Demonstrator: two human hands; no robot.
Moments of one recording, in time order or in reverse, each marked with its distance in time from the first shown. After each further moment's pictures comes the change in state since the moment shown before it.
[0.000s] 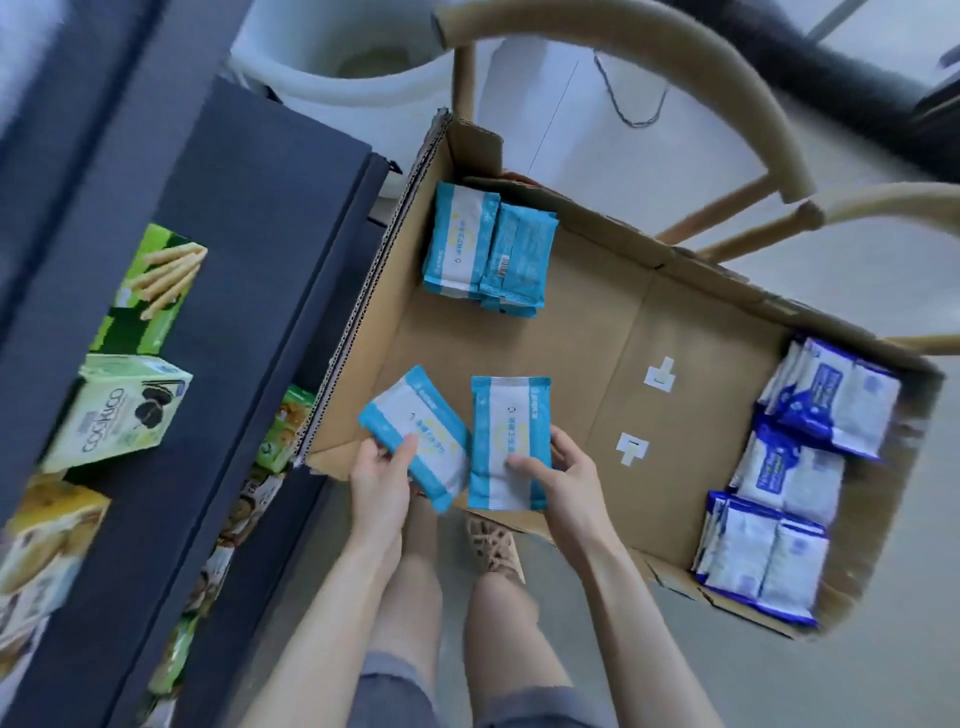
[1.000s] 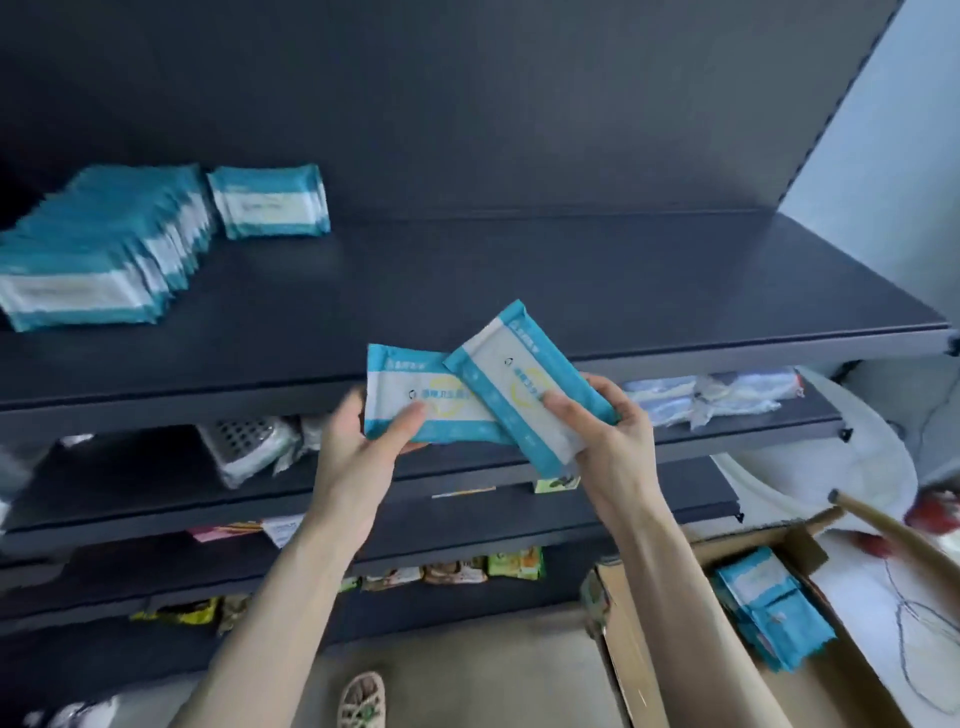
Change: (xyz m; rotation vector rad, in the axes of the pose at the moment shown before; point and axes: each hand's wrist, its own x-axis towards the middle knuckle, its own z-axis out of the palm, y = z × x) left_hand -0.394 0.039 -0.327 -0.521 0.585 0.920; right_hand -0.395 -0.046 0.224 -0.309 -1.038 -0.684
